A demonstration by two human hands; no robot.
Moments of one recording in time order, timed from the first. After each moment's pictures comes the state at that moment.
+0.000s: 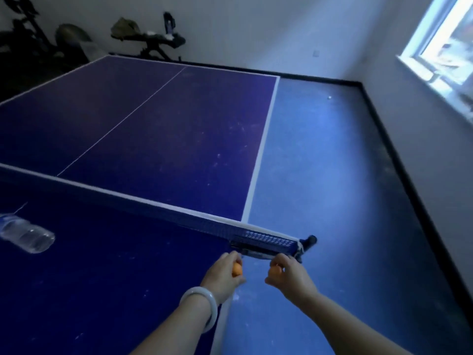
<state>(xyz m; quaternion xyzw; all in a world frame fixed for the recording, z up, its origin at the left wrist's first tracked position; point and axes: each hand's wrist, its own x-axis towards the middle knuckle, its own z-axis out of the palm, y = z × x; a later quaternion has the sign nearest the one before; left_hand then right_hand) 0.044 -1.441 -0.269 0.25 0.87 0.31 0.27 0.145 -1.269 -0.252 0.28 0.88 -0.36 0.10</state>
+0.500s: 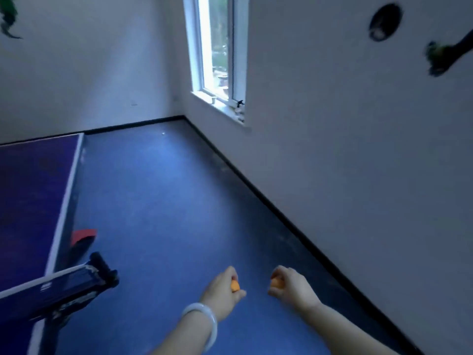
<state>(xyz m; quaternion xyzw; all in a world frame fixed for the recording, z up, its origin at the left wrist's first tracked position) 0.408 -1.214 -0.220 0.54 0.76 0.21 0.30 0.602 -1.141 -0.201 0.54 0.76 -0.35 -0.06</state>
